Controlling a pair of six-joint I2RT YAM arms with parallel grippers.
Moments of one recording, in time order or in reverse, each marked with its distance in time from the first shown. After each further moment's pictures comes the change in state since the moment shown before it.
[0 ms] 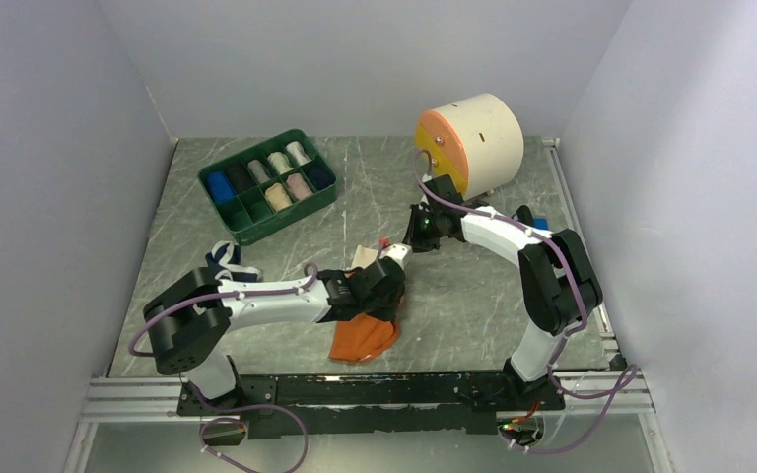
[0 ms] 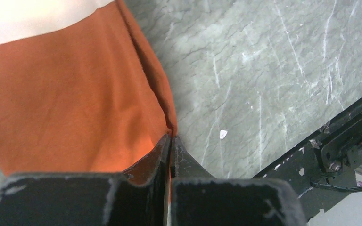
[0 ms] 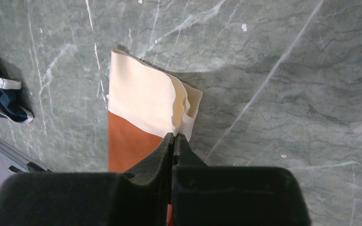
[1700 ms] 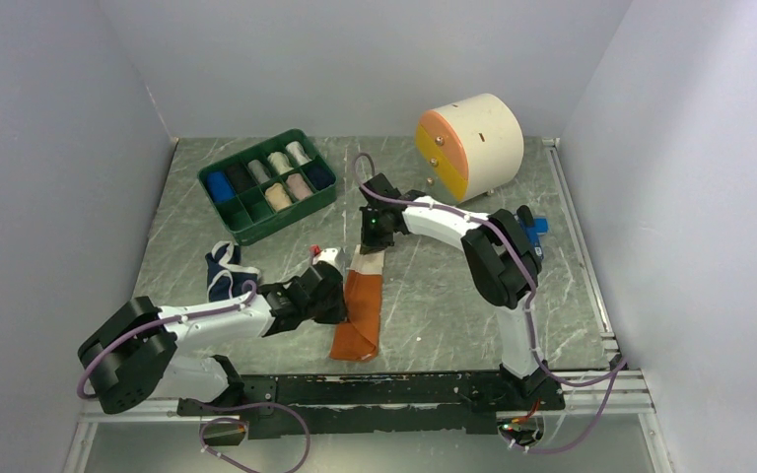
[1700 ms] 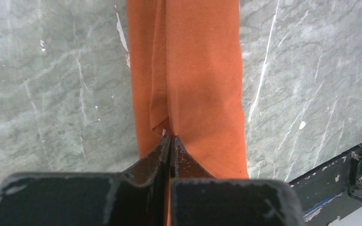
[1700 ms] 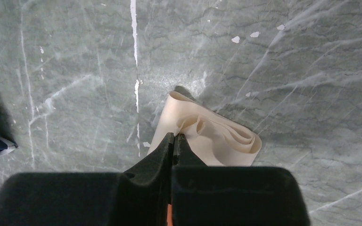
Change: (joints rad) left arm 0.219 -0.336 -0.439 0.105 0.063 -0.132; right arm 0.225 0.329 0.383 -0.119 0.167 0.070
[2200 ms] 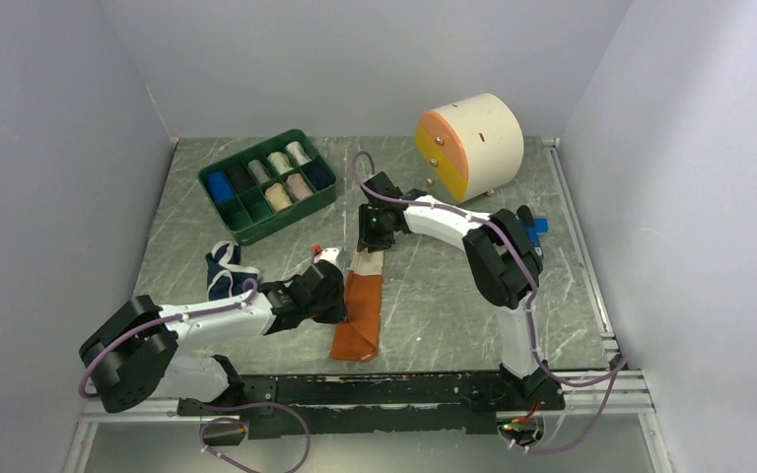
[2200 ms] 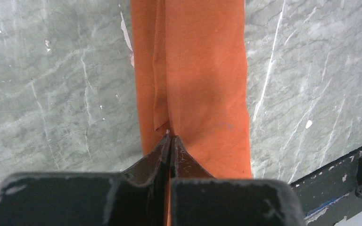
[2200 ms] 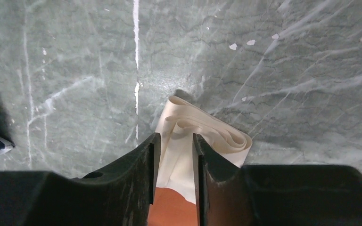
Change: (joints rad) left arm 0.008 0.009 0.025 -0.043 -0.006 0.027; right arm -0.004 0.006 0.001 0.010 0.005 -0.025
